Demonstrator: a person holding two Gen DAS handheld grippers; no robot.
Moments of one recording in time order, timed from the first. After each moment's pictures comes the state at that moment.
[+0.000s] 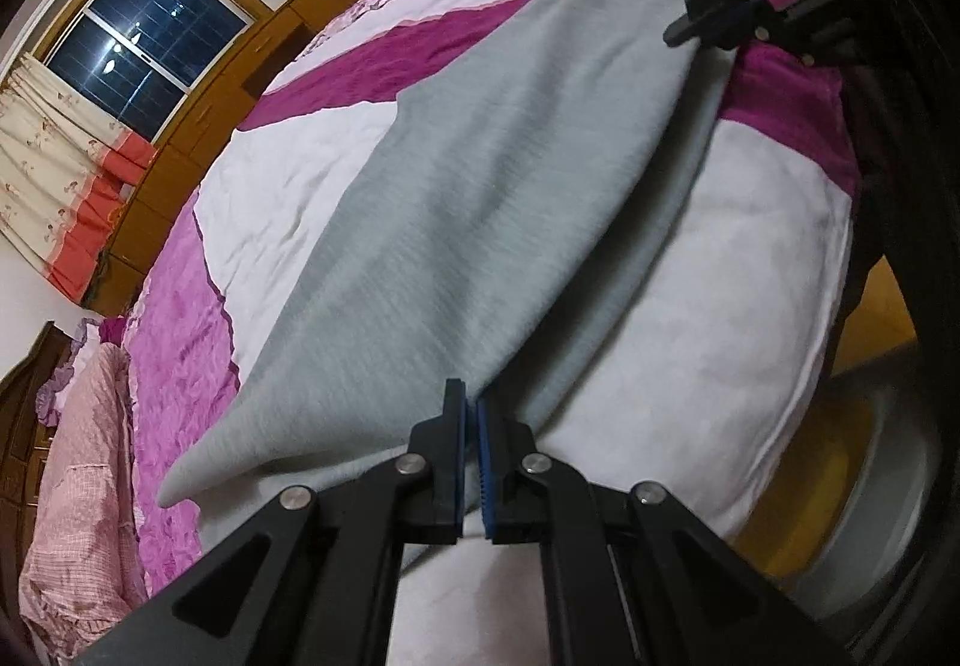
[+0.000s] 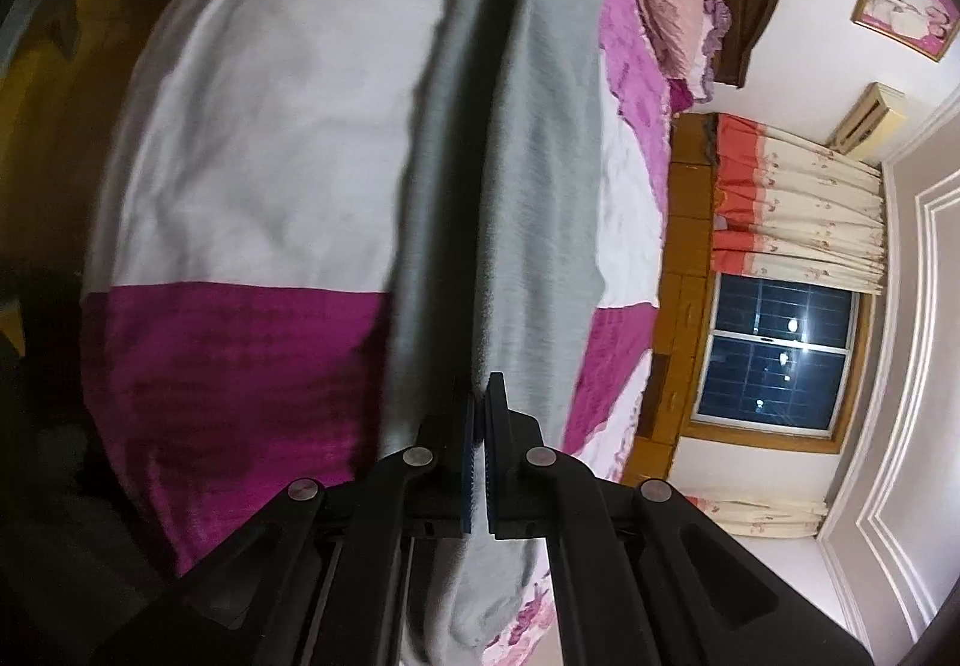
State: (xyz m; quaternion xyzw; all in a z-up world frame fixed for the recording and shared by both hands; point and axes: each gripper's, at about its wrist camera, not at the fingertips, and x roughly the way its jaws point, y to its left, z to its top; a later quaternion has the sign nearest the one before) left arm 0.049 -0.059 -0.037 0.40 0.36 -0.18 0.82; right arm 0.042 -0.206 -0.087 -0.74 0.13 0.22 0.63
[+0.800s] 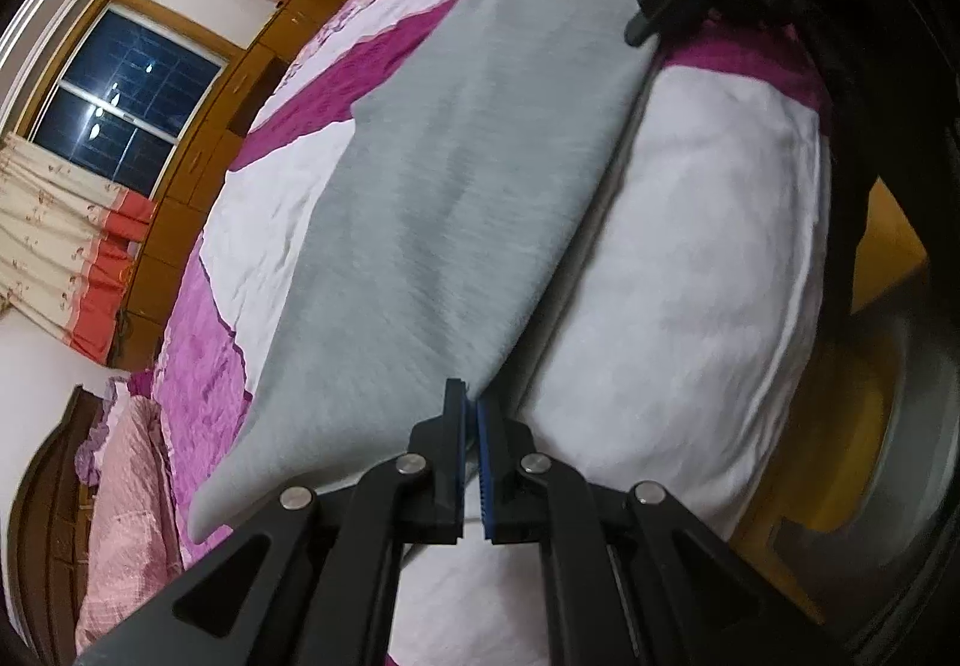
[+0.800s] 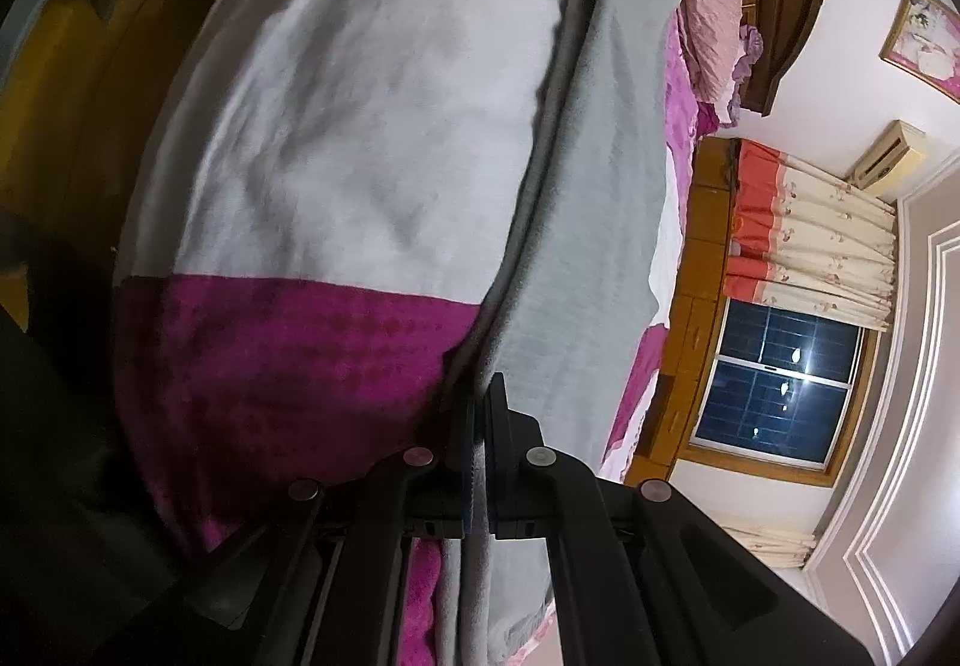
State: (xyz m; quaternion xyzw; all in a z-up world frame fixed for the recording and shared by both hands) left arm 0.025 -0.070 -0.057 0.48 0.33 -0.18 0.79; right arm 0.020 -0.213 -0.131 -0.76 0.12 0.23 0.60
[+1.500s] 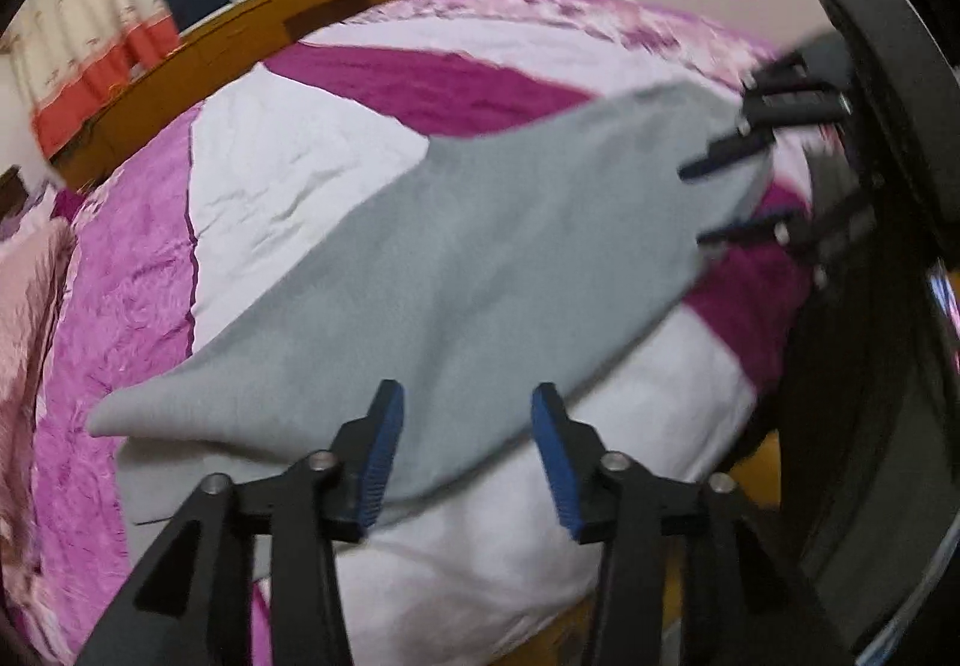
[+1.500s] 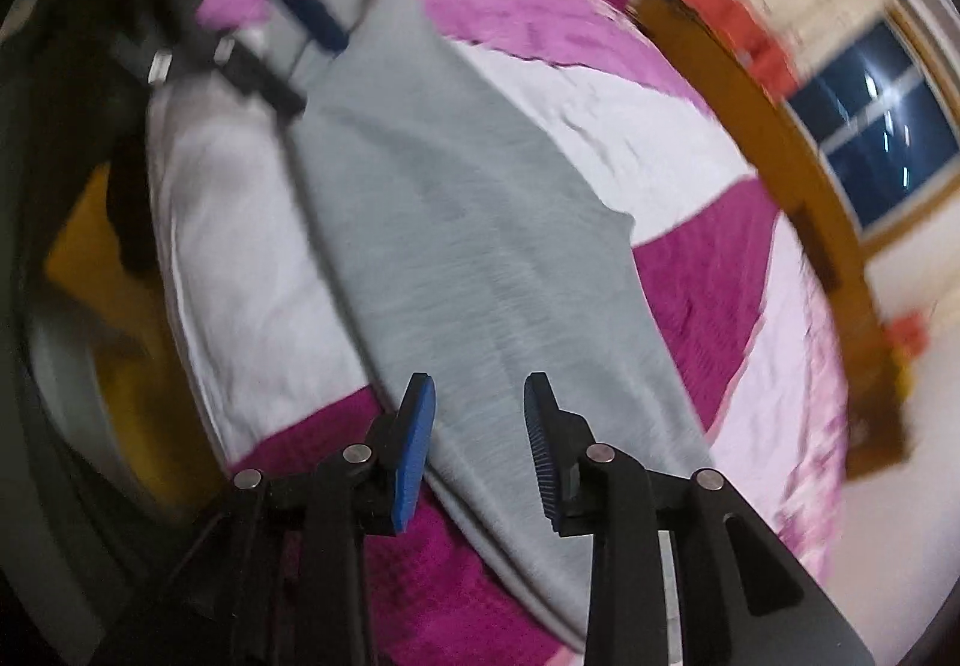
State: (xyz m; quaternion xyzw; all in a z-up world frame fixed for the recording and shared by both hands) left arm 0.064 -0.066 0.019 0.19 0.40 -0.18 0.88; right arm 0.073 -0.236 -0.005 -0.42 0.31 0.31 0.79
